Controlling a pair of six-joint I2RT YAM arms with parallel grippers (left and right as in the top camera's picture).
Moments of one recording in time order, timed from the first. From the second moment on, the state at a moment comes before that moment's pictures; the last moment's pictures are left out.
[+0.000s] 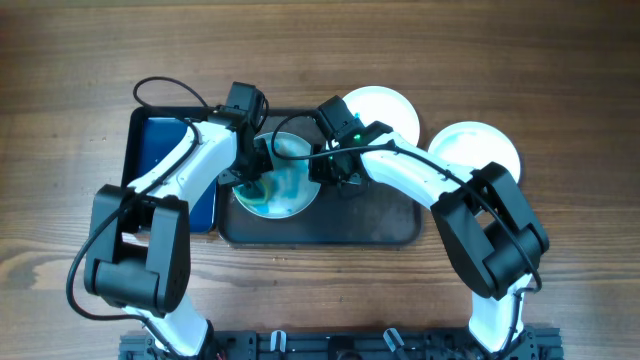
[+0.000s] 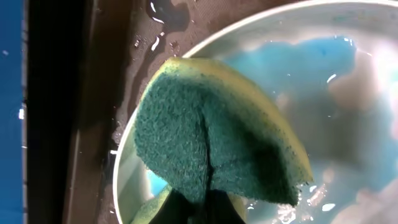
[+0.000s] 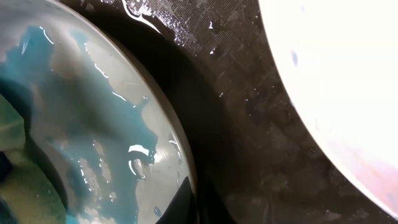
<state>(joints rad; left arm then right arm) -0.26 1.84 1.18 -0.81 -0.05 -0.54 0.62 2.02 1.30 -0.51 -0.21 0.71</state>
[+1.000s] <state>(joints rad) -0.03 1.81 1.42 -0.96 0.09 -0.61 0.62 2.02 1.30 -0.51 -0.22 0.64</state>
